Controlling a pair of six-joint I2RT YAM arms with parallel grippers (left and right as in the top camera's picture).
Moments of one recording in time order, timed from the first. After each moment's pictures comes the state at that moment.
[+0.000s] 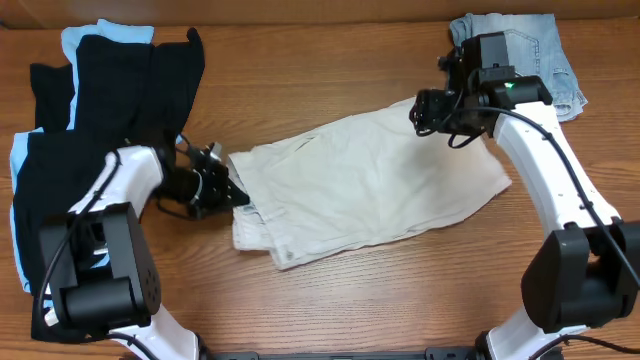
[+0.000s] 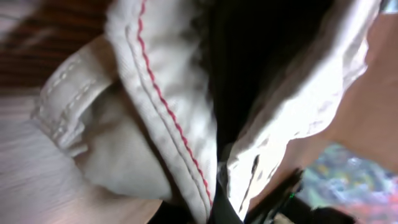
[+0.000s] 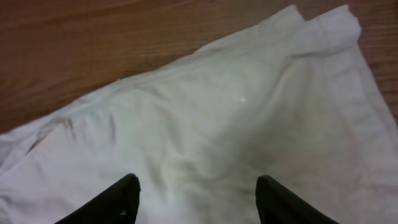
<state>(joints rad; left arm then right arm) 0.15 1.85 1.15 -0.98 0.73 0.00 0.11 1.81 1.52 -0.84 -0.23 0.20</state>
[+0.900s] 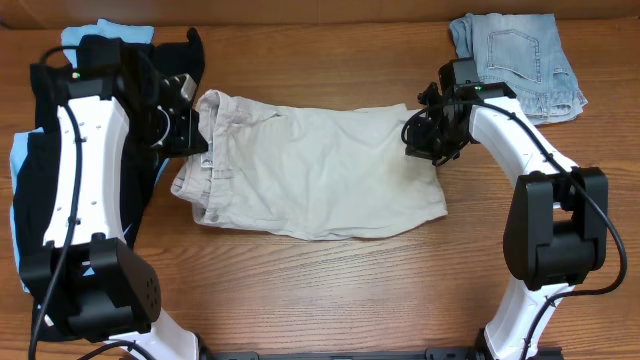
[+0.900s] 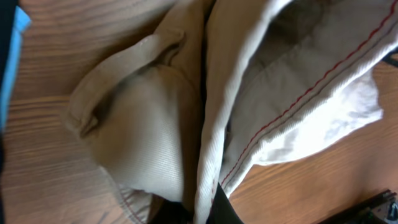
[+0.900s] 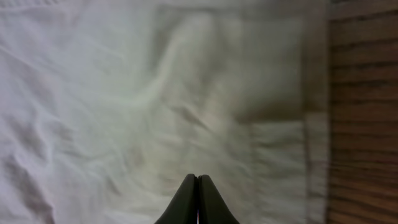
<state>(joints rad) 0.15 1.82 1.73 -1.36 0.41 0.13 0.11 2.03 1.50 -0.88 -0.35 0.20</state>
